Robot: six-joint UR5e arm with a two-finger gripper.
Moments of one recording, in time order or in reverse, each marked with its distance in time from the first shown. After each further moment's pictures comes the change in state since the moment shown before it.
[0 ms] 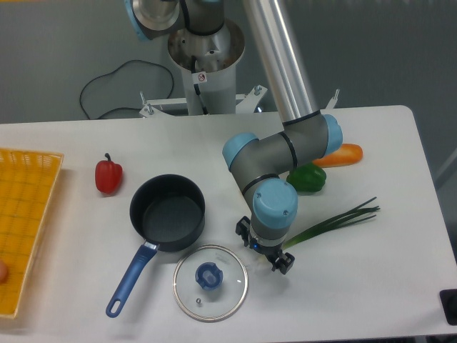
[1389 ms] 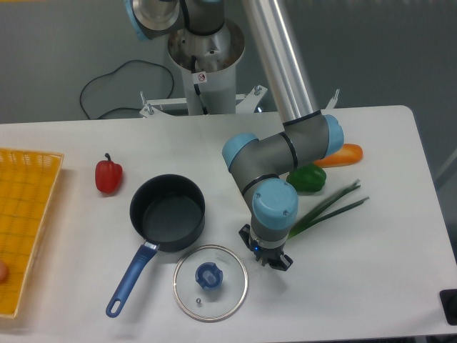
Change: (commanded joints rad) arm -0.003 0.012 0.055 -0.009 0.003 -0.017
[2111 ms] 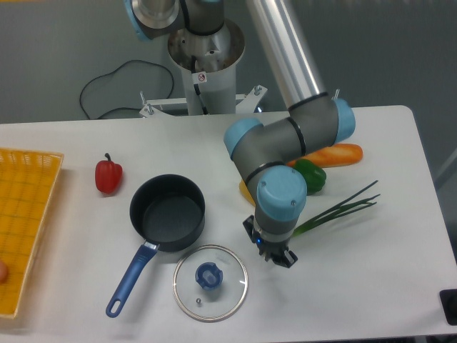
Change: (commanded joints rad) arm 0.002 0.112 0.072 -0.281 0.002 0.133
